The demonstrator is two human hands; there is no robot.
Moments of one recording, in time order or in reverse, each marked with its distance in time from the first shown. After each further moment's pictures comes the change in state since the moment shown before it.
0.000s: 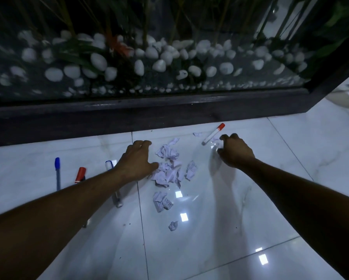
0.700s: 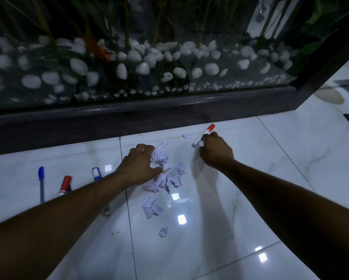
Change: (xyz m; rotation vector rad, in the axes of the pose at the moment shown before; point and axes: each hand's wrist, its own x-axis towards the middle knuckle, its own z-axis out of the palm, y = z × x) left_hand 0.014 0.029 0.015 0.083 -0.021 0.097; right_hand 0.004 -0.022 0.007 0.122 0.093 -0.030
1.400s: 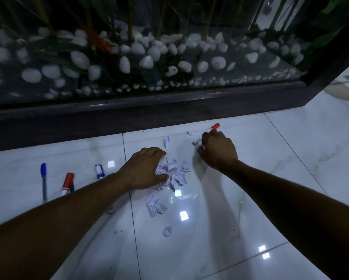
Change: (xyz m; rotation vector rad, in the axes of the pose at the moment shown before) left_hand -0.004 -0.006 0.007 0.140 -0.044 0.243; right_hand 0.002 0.002 0.017 -0.126 0.080 -0.175
